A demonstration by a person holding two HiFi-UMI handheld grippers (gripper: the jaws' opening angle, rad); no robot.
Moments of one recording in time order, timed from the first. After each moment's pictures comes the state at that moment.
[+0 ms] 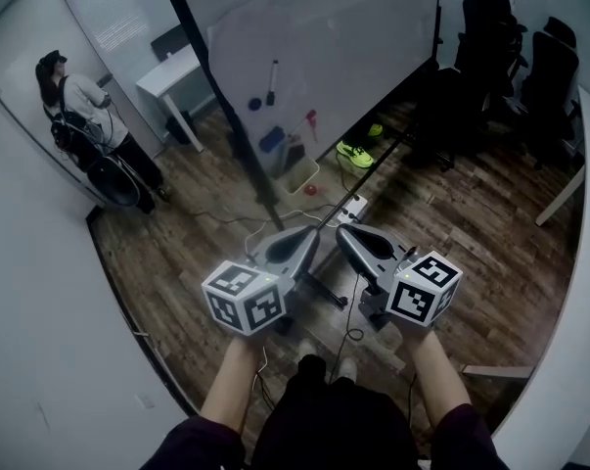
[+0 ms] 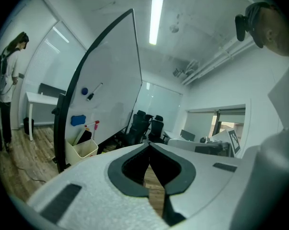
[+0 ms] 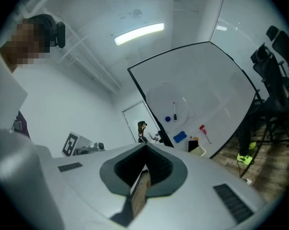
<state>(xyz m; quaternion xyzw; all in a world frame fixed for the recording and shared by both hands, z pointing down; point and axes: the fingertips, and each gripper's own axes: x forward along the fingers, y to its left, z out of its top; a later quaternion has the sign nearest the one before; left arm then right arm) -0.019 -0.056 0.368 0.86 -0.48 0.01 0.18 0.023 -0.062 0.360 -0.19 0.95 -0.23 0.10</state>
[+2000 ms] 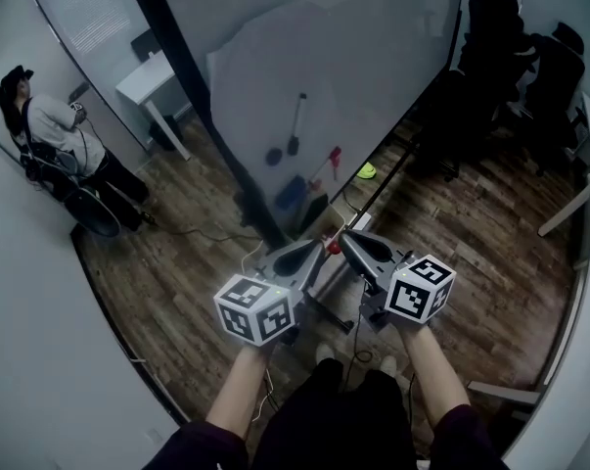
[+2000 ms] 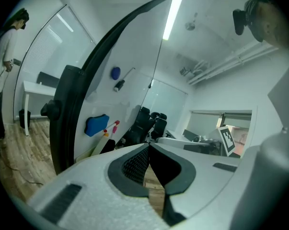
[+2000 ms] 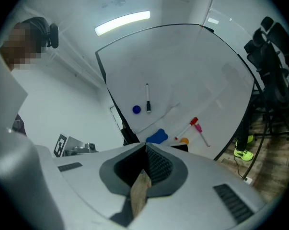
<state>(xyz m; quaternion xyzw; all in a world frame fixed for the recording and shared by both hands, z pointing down) -0.126 -0.227 0.424 0.86 -0.46 0.01 0.22 -0.090 -0.250 0.423 -0.22 0.93 -0.27 0.07</state>
